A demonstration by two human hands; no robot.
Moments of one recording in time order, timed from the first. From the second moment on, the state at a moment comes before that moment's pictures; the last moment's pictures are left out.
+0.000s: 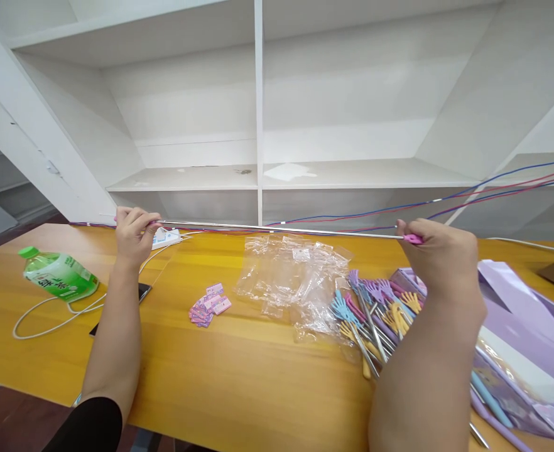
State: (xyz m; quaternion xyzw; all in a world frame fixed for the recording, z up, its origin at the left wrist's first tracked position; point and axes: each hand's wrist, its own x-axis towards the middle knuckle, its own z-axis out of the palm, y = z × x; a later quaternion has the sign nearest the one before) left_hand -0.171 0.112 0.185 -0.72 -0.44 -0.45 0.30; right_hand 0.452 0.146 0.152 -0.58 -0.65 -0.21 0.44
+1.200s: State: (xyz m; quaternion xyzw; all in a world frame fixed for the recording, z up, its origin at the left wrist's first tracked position) left_hand -0.112 0.106 0.189 -0.75 -0.41 -0.43 0.29; right_hand 0.453 0.125 0.166 -0.64 -0.58 -0.18 0.47
